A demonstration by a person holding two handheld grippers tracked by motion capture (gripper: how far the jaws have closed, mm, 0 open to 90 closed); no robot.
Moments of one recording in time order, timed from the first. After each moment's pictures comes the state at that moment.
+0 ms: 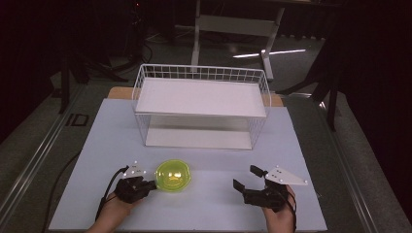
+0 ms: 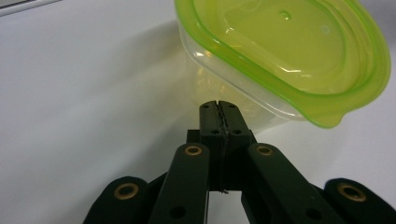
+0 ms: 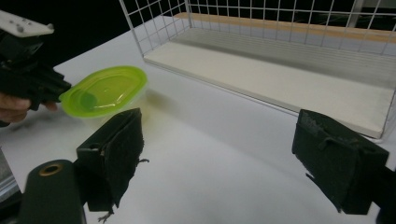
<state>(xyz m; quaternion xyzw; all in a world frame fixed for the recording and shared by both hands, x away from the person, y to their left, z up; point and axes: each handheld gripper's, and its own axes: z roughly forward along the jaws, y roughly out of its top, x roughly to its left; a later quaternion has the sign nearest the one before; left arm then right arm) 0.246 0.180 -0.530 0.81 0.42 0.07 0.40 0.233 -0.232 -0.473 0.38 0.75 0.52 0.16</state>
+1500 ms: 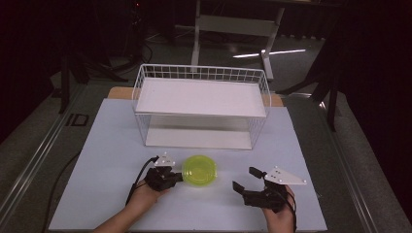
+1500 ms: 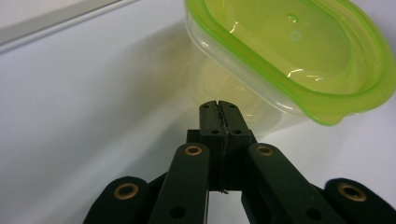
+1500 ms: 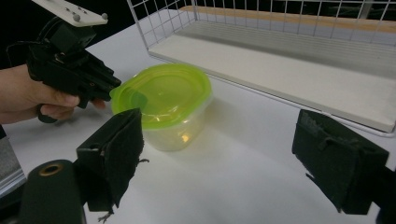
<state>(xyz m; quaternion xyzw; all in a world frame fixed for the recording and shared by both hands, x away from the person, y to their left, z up) 0.288 0.110 -0.532 0.83 0.37 0.04 0.41 0.234 -0.234 -0.477 0.38 0.75 0.52 0.14</state>
